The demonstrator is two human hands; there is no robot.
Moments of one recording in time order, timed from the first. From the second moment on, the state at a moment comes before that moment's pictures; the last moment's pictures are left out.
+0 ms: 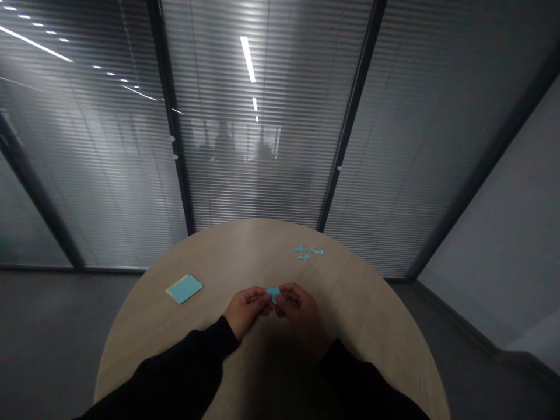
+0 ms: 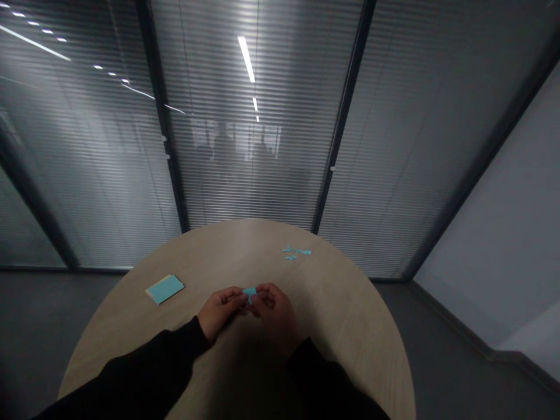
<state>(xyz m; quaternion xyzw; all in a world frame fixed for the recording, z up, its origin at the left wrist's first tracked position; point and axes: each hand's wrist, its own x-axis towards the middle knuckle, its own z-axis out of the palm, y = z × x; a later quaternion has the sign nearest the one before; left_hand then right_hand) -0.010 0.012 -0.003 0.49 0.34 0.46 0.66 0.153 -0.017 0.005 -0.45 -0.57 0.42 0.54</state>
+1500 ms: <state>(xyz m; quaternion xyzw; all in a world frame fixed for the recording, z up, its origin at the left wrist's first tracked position) -0.009 0.010 -0.005 0.45 0.37 0.48 0.65 0.164 -0.021 0.017 -0.44 -0.81 0.04 0.39</state>
